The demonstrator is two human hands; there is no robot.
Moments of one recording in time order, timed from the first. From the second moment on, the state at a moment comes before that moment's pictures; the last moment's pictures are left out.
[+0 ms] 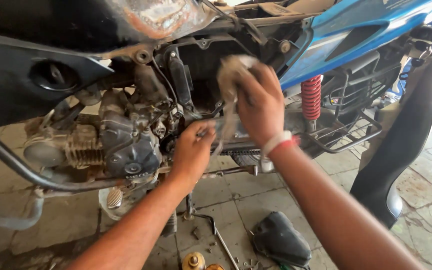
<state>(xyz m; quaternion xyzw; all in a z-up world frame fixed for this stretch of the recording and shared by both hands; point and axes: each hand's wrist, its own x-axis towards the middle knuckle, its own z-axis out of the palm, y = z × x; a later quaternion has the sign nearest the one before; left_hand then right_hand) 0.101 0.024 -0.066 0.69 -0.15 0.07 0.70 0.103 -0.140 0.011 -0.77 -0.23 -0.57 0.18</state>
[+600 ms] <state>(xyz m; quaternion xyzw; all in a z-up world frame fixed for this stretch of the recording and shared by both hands) 0.107 0.065 -0.066 0.82 -0.24 0.18 0.48 0.222 -0.134 -0.008 -0.91 -0.32 -0.13 -0.21</state>
